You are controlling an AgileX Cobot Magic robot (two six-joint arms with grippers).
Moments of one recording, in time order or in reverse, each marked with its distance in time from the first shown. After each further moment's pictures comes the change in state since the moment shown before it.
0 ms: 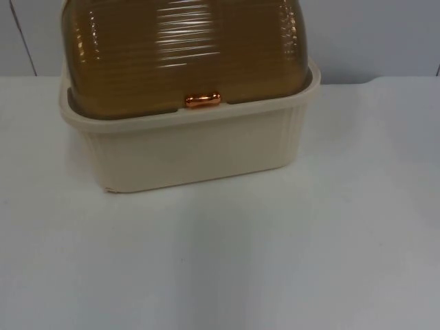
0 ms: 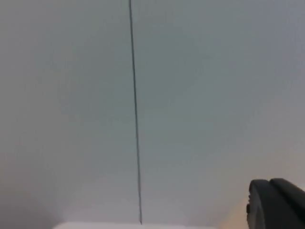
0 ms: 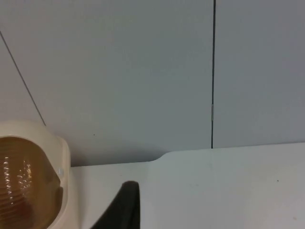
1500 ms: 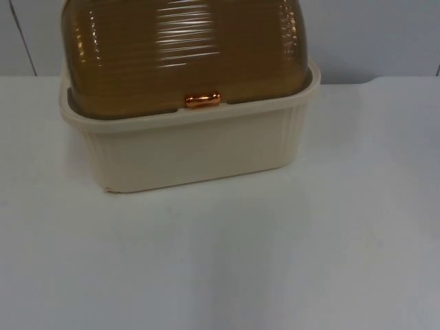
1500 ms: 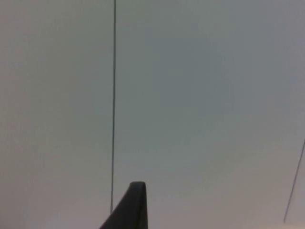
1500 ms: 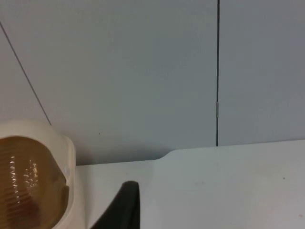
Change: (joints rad) right arm 0.000 0.000 0.000 0.018 0.008 0.000; left arm -0.002 -0.018 -0.104 -0.094 0.034 -0.002
